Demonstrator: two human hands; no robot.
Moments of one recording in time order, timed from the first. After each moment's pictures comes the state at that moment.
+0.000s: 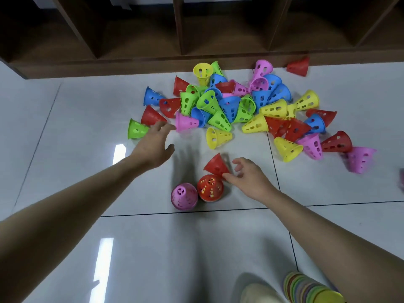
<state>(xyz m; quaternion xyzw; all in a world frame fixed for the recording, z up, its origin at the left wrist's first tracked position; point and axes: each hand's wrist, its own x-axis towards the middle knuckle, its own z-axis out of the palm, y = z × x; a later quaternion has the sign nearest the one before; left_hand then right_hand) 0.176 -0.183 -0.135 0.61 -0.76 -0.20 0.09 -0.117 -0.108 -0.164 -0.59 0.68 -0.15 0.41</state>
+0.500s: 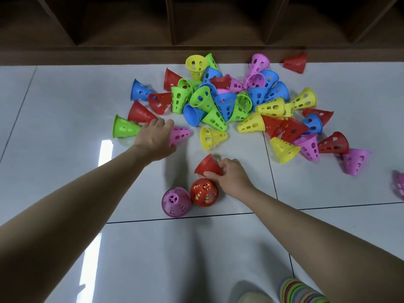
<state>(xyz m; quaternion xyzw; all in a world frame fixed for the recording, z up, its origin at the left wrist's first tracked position) 0.152 -0.228 -0.171 0.60 -0.79 -0.08 -0.08 -0.085 -0.127 -0.182 -0.56 0.71 -0.11 0.41</state>
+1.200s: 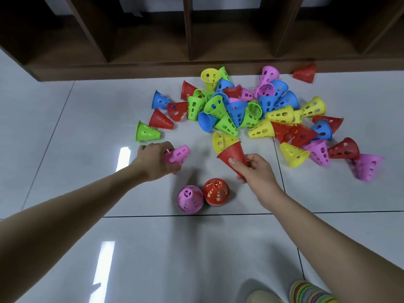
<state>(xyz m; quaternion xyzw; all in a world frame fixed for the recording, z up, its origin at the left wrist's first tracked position) 0.188 -0.155 -0.122 0.66 -0.71 -0.25 -0.01 -0.096 -0.107 -0.130 -0.37 0.65 -0.38 0.54</state>
